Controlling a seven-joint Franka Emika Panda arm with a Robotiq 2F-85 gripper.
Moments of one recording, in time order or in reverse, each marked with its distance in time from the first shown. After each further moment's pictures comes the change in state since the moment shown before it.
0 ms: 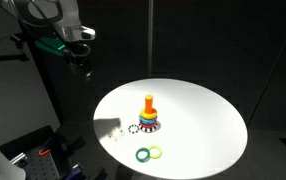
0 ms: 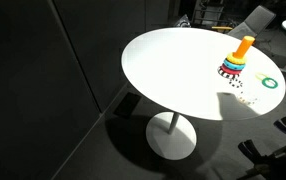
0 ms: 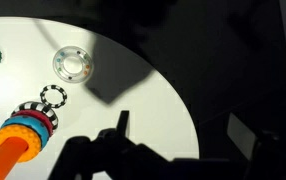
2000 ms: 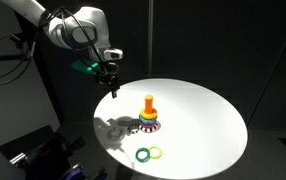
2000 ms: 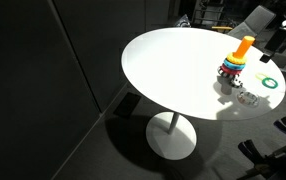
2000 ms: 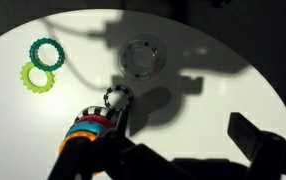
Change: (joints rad) arm -0.178 0.373 0.014 0.114 -0.238 0.208 0.099
